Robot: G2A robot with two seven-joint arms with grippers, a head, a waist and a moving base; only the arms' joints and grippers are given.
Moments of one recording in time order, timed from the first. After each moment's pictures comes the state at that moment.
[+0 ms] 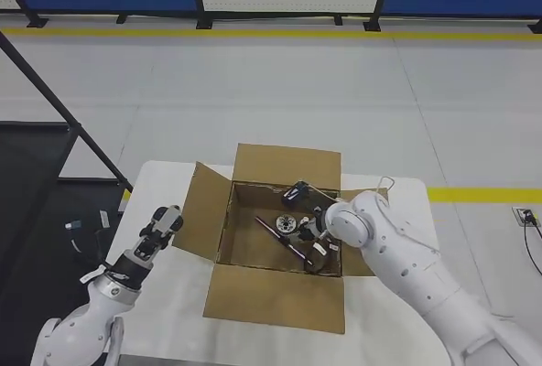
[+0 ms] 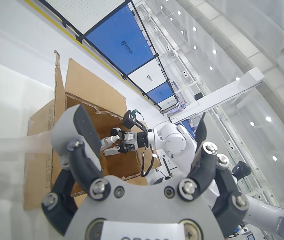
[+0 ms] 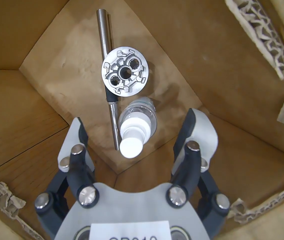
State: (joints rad) left arm 1.36 -1.28 -1.69 -1.93 0.09 -0.25 -0.48; right arm -0.34 -1.34 0.66 -0.97 -0.79 -0.23 0.95
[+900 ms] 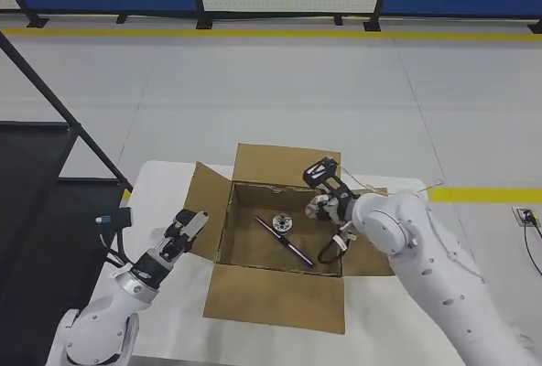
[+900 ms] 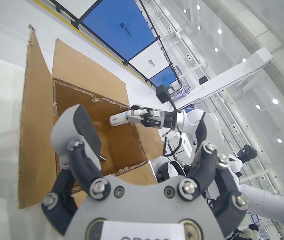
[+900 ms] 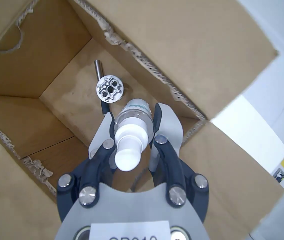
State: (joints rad) left arm 1.32 -1.26 -1.60 -1.90 0.16 -0.26 -0.51; right arm -0.59 -1.21 1.03 -1.52 -0.97 -0.10 1.03
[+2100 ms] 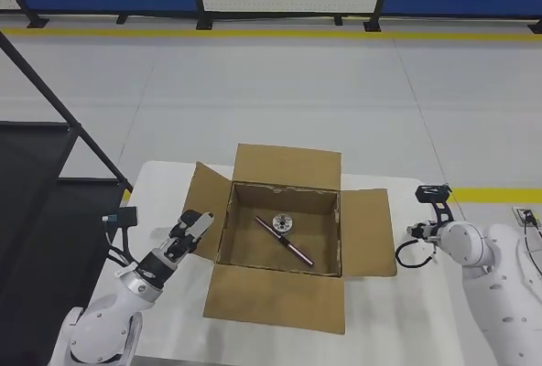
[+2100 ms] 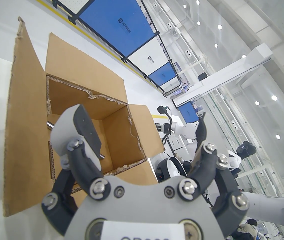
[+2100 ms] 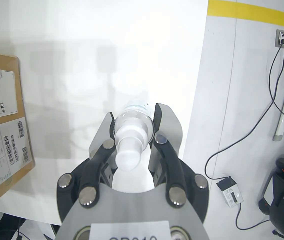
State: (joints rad) left arm 1.31 -1.26 -1.59 -1.90 0.16 -0.26 -0.51; right arm -0.77 -1.13 1.44 -1.27 -1.11 0.01 1.10
